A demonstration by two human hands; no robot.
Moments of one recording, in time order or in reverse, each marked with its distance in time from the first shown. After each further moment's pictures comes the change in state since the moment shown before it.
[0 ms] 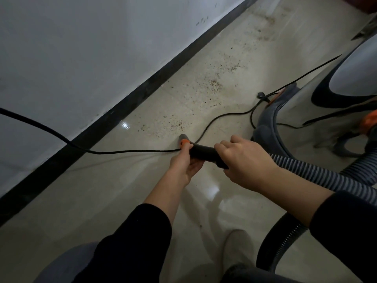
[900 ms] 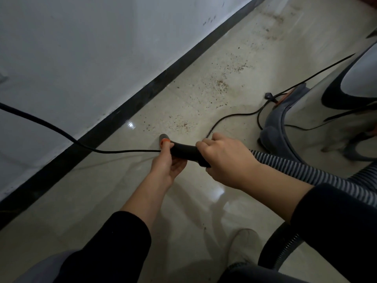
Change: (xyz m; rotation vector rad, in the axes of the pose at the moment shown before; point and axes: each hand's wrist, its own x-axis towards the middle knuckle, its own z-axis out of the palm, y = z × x) left_hand -0.004 0.024 -0.040 -0.068 0.114 0.101; right_hand 0.029 -0.029 -0.004 0.053 0.042 -0.100
